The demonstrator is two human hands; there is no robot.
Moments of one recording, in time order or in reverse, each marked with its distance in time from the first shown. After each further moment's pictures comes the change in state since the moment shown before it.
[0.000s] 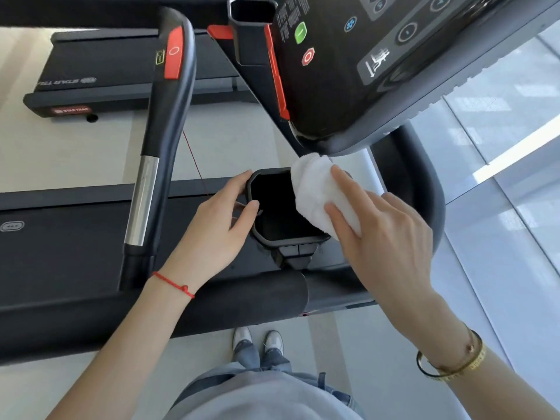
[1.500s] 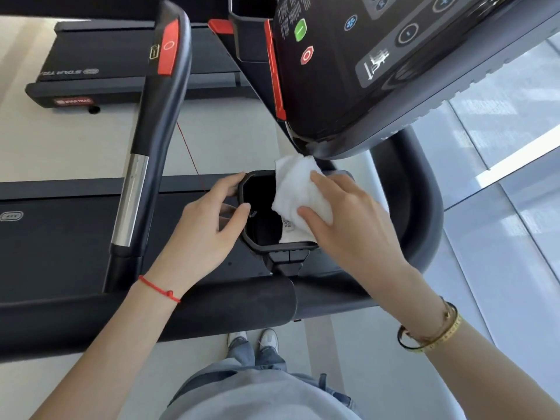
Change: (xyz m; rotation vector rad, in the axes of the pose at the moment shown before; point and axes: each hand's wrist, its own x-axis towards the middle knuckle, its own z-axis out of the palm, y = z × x) left_hand 0.001 -0.002 0.005 -0.068 0.066 -0.003; right_hand 0.028 0.010 0.031 0.195 -0.353 0.055
